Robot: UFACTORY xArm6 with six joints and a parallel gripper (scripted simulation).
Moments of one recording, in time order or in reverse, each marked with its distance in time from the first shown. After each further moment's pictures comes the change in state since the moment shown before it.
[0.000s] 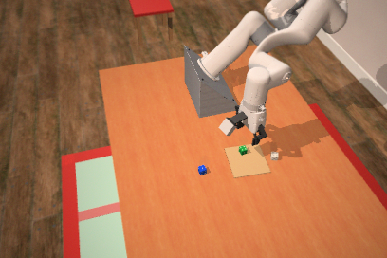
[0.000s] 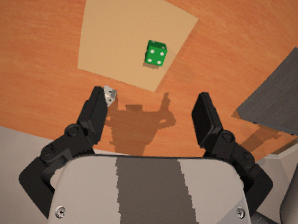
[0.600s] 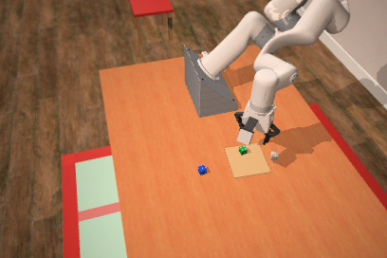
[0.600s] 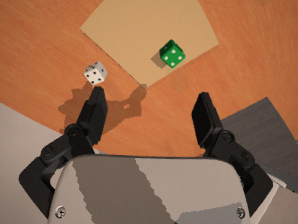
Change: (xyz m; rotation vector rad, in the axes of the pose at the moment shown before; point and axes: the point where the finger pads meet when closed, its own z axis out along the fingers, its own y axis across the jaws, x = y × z) arm -0.015 -0.017 0.002 -0.005 0.004 -0.494
